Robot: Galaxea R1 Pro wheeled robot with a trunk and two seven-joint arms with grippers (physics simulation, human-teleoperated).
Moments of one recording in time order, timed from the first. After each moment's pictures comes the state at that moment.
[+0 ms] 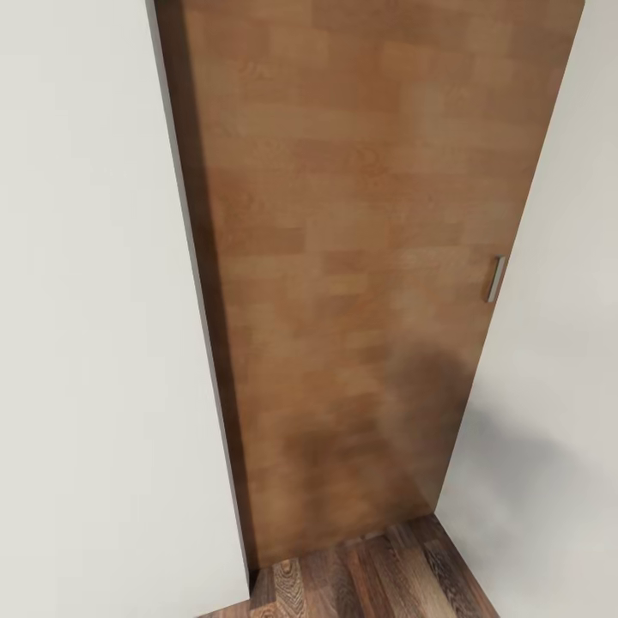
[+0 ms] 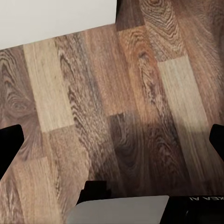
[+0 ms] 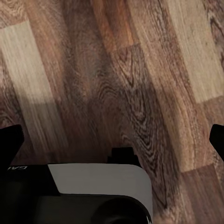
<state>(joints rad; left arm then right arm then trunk) 0.00 -0.02 0.01 -0.49 0.00 -0.08 0.00 -0.01 -0.01 -0.05 -0.43 0.00 0.00 0.02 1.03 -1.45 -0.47</state>
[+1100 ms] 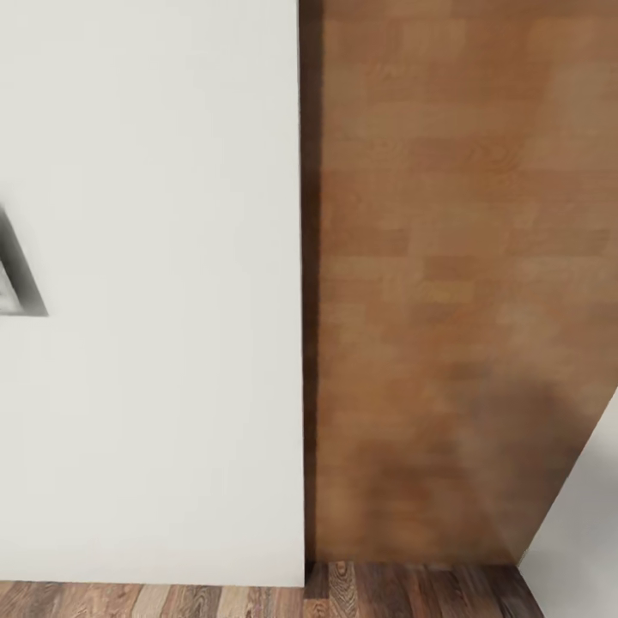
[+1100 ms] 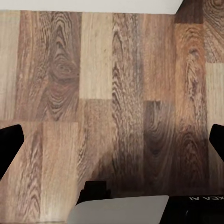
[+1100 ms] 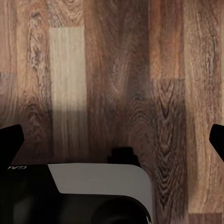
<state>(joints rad) 0.00 -0.02 0.00 -0.49 0.00 -0.08 0.00 -0.01 -0.01 -0.05 -0.43 0.00 0.00 0.02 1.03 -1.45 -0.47</state>
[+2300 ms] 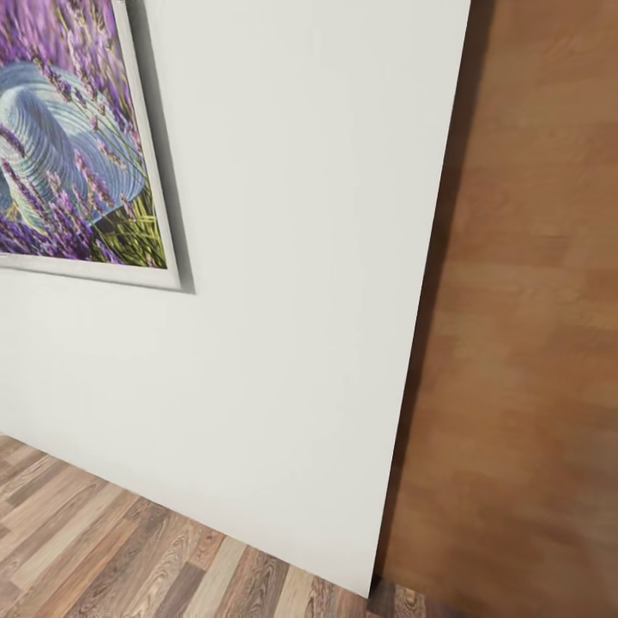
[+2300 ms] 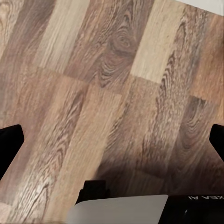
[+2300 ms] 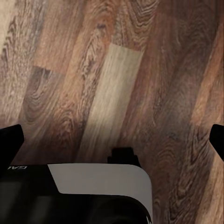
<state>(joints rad) 0.00 -0.02 0.00 -0.49 0.00 -0.08 0.00 -0.01 0.00 -0.05 -0.43 0.00 0.00 0.01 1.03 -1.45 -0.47</state>
